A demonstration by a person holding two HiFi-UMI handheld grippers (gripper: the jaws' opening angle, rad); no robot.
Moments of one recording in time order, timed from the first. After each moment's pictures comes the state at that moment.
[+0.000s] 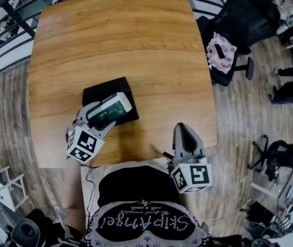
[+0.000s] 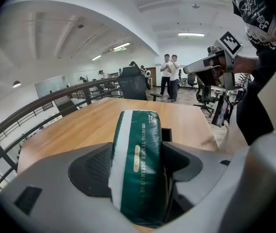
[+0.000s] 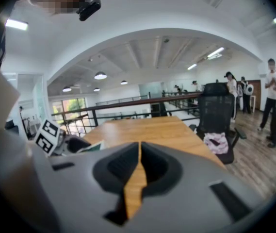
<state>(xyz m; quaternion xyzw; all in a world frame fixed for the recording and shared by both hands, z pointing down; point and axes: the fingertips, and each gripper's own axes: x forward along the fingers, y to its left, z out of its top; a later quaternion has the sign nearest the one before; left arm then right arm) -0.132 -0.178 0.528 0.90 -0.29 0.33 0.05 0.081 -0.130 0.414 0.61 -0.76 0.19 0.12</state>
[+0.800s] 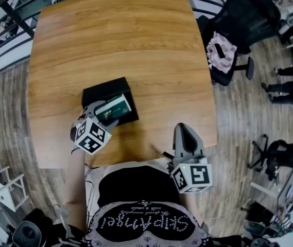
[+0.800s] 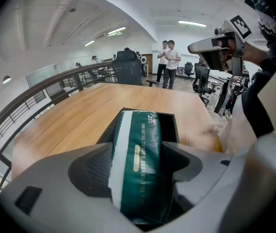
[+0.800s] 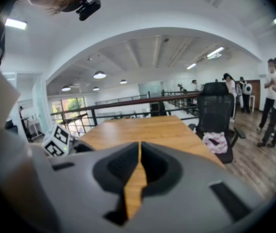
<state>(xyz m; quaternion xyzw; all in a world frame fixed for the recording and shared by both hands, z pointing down) -0.119 -0.182 0.576 0.87 -0.25 0.41 0.08 0.083 -0.133 0.415 0.61 -0.76 0.19 0.12</state>
